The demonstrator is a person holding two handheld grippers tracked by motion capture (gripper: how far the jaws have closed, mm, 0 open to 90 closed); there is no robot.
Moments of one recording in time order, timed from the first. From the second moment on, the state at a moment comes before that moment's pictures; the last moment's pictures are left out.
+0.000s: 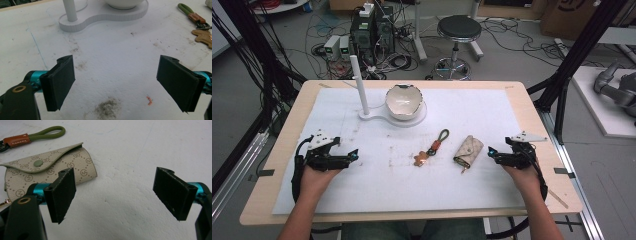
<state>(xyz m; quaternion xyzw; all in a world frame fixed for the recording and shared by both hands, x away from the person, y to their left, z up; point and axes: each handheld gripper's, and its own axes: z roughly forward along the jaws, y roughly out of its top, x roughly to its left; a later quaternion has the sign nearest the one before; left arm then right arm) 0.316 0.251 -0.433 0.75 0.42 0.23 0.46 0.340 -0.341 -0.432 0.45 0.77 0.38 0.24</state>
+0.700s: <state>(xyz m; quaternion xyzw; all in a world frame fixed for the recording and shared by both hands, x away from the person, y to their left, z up) 0.314 0.244 -0.432 0.75 0.42 0.22 0.46 0.336 -0.339 -0.433 0.45 0.77 0.38 0.23</state>
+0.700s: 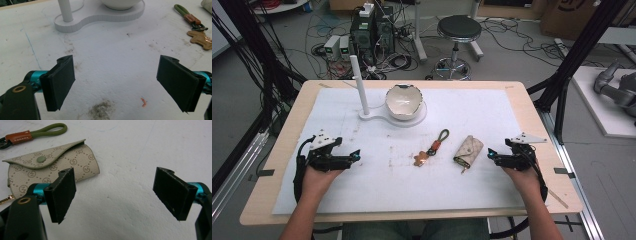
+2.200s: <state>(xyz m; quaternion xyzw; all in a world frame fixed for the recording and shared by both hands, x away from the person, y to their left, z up) 0.362 0.102 -0.417 0.79 0.35 0.16 0.48 0.295 -0.359 -0.437 0.44 0.78 0.37 0.24</state>
